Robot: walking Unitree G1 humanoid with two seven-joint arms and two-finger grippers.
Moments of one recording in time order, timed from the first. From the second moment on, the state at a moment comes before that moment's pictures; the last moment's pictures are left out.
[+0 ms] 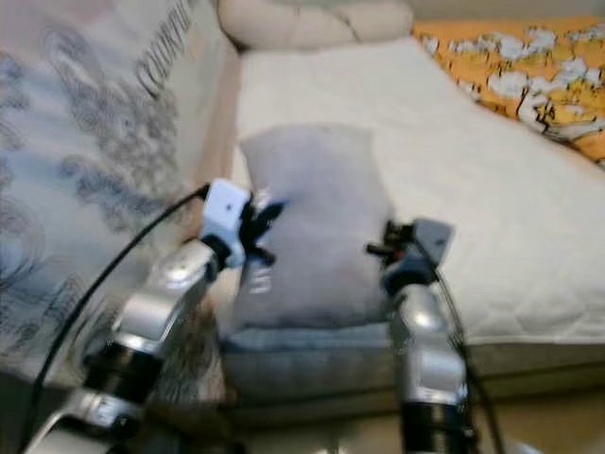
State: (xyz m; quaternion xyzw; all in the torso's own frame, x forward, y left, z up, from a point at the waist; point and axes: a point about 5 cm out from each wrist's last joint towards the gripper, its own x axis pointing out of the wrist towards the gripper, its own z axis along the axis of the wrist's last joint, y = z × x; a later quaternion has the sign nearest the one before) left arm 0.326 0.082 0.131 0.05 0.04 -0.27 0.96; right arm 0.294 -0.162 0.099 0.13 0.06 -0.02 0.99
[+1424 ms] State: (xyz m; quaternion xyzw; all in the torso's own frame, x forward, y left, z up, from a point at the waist) left arm 0.353 0.115 0.122 0.13 0.07 -0.17 0.97; right arm 0.301 -0.191 0.079 0.05 0.11 0.01 0.99
